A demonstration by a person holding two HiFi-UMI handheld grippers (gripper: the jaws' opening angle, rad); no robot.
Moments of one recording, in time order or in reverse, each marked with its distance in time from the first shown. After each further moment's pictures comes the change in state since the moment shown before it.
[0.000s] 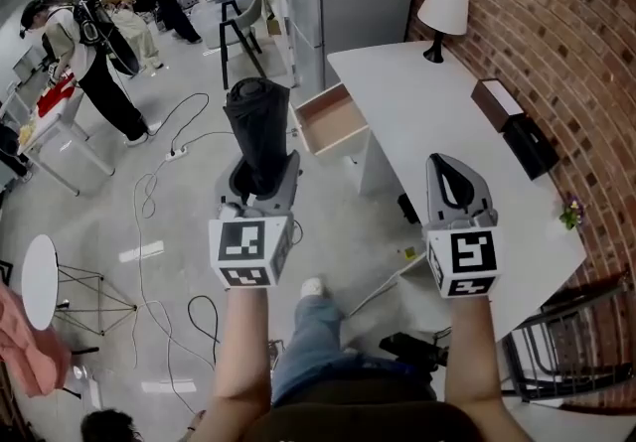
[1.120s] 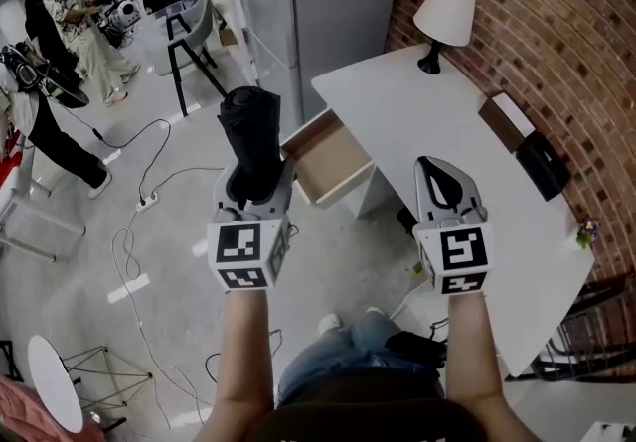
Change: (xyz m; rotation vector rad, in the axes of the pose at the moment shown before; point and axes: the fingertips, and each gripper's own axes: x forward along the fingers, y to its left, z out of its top) left arm 0.242 0.145 -0.064 -0.072 0.045 -0.176; right arm 0.255 0.012 -0.014 0.022 0.162 -0.099
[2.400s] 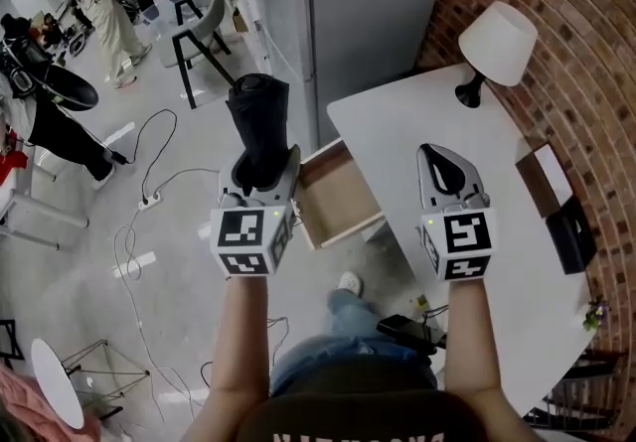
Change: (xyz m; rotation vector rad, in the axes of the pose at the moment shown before) left arm 0.217 0.067 -0.024 -0.024 0.071 0.046; right arm 0.240 -0.077 -0.022 0.035 0.028 0.110
